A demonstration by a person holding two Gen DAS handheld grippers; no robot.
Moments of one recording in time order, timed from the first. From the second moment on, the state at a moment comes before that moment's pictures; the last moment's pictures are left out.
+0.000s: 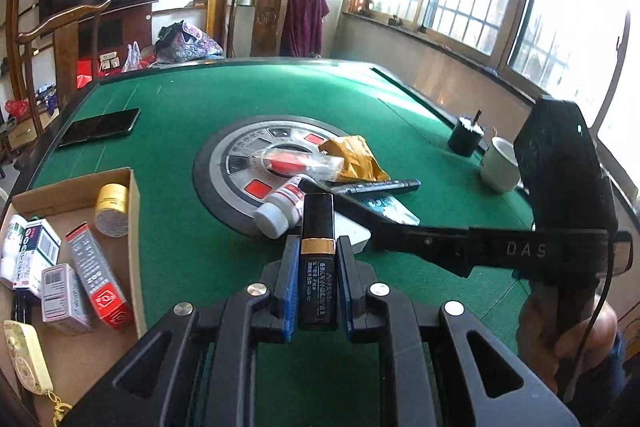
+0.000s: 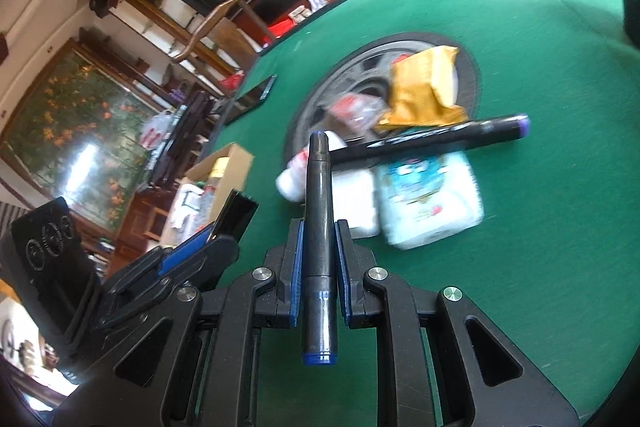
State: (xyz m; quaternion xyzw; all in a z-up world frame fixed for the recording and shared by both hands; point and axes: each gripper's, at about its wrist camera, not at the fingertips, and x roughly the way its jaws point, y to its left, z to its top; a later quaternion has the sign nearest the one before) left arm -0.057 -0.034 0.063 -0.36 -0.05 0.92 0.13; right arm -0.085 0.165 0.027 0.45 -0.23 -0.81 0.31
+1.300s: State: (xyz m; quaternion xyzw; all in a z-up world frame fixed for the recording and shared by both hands) left arm -0.003 -0.235 0.024 -0.37 -0.21 0.90 -0.05; right arm -0.014 -0.039 0.064 0.47 -0.06 -0.79 0.40
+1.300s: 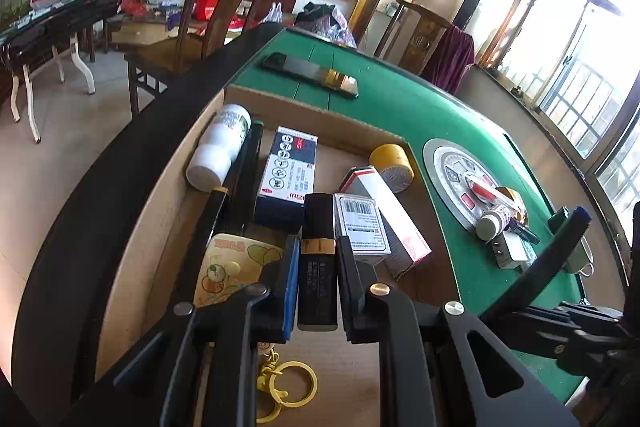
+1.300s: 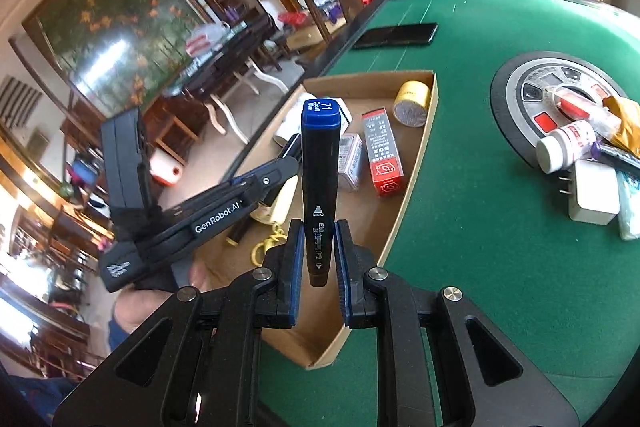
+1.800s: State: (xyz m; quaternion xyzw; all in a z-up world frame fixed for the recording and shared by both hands) left arm -0.010 -0.232 0.019 -0.40 -0.21 0.89 -0.06; right arm -0.066 -0.074 0.023 0.52 -0.06 -0.78 0.35
